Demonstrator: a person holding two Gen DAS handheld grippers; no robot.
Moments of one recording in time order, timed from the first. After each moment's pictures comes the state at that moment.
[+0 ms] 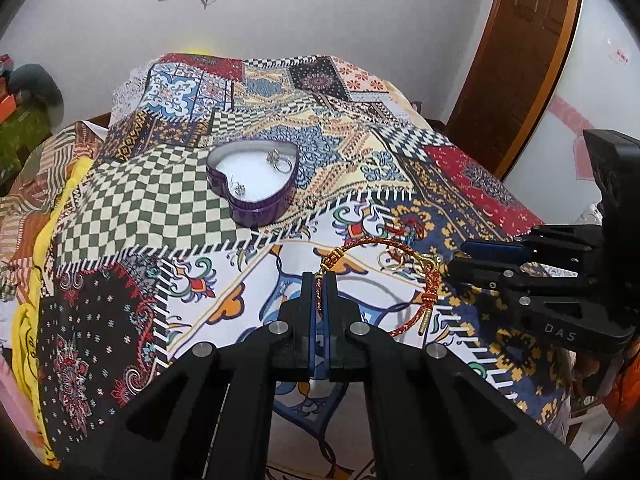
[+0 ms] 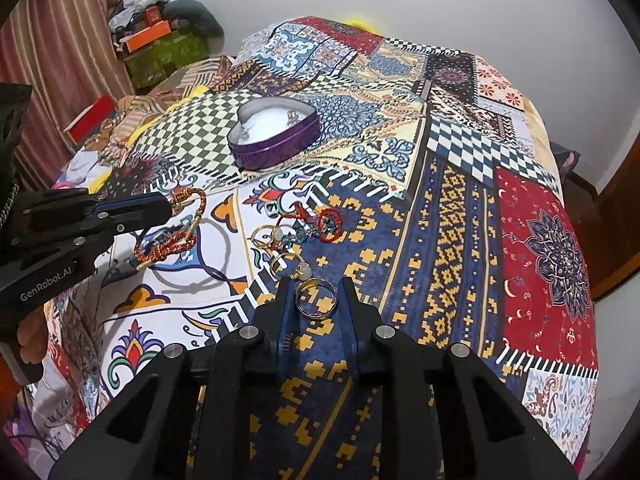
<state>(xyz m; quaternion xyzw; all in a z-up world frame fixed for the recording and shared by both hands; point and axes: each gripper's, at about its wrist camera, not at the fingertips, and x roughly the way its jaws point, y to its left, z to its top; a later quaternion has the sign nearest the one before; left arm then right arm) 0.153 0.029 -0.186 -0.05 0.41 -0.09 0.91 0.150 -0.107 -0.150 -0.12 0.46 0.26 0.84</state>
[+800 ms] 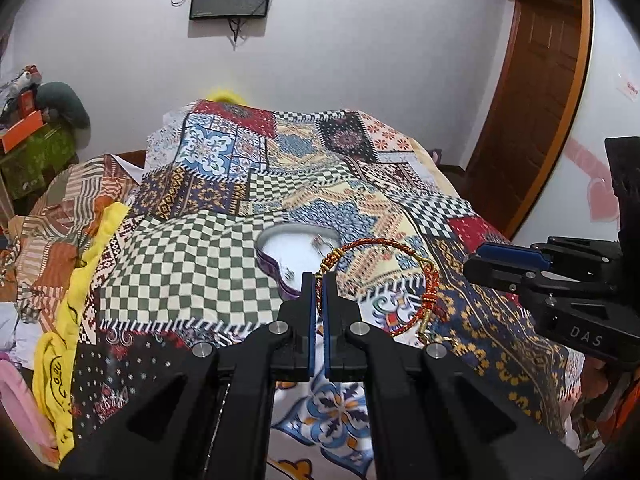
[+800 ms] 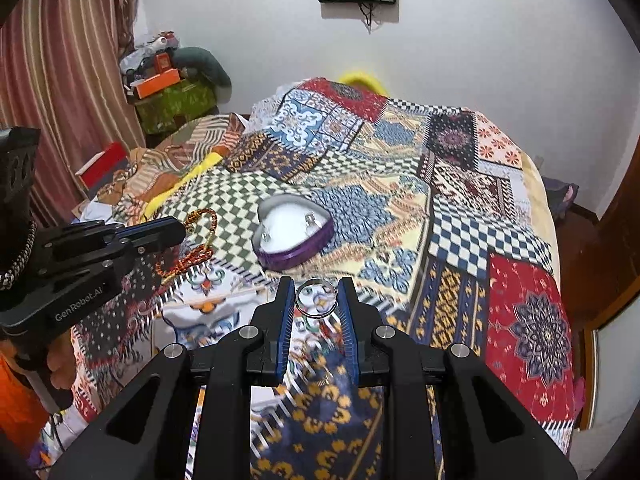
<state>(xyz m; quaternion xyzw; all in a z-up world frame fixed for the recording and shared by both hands) 0.173 0.066 -0.133 -0.06 0.34 -0.05 0.94 0.172 -0.079 -0.089 -0.09 0.39 0.28 0.87</state>
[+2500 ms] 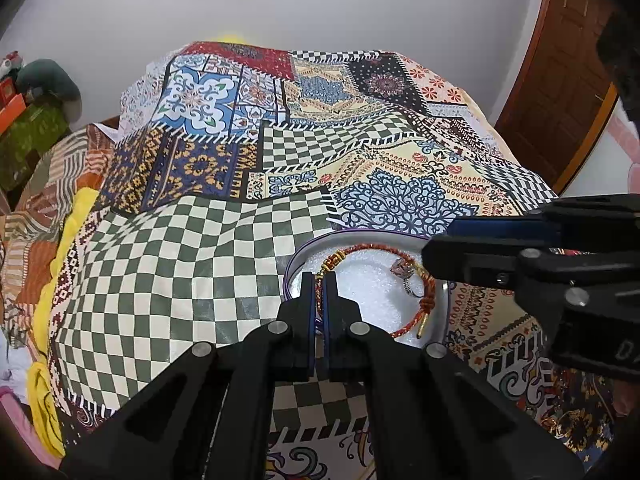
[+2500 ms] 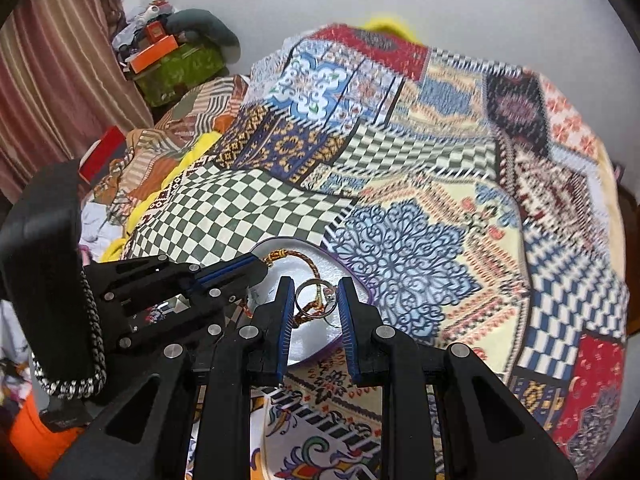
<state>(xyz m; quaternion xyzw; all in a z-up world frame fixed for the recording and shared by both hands) 0.312 0.093 -0.216 -0.05 0.43 -0.03 0.90 0.295 -0.007 -0.138 -0.07 0.49 0.32 0.81</state>
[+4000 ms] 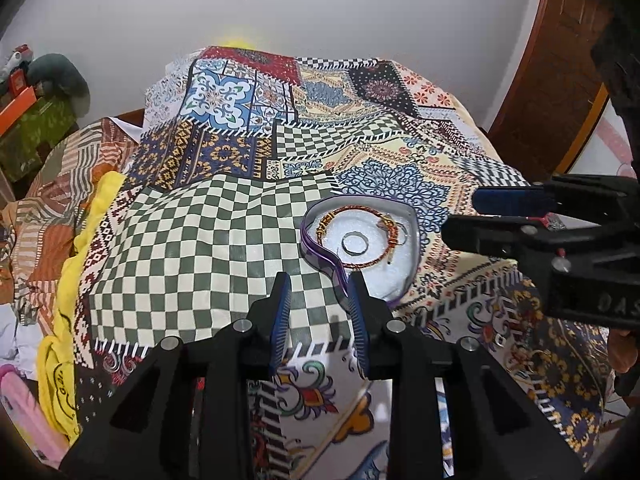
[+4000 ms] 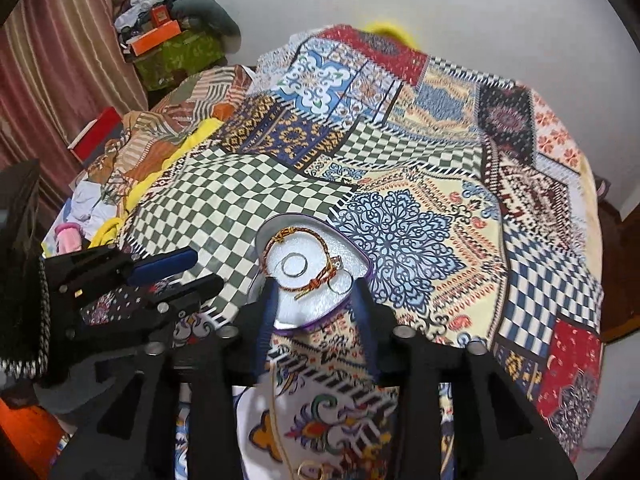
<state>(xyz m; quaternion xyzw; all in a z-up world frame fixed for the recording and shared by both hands) 0.246 0.105 -0.185 -0.06 0.42 -0.03 0.90 0.257 -0.005 -0.118 -0.12 0.47 0.30 0.82</state>
